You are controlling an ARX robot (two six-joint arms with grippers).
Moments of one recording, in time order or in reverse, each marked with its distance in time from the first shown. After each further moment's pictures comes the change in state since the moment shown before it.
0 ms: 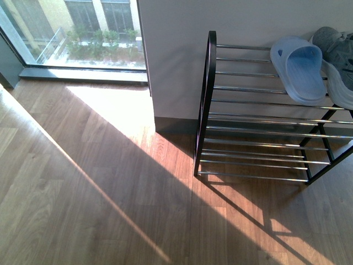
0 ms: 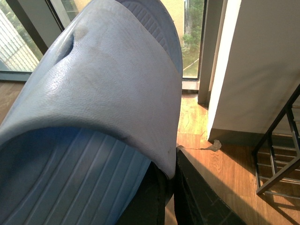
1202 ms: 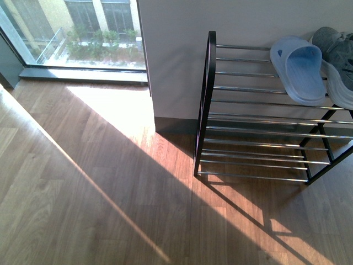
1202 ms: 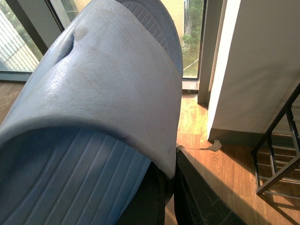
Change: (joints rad) left arm 0.000 0.000 0.000 0.000 0.000 0.000; right arm 0.004 -0.983 -0.284 -0.584 0.088 -0.124
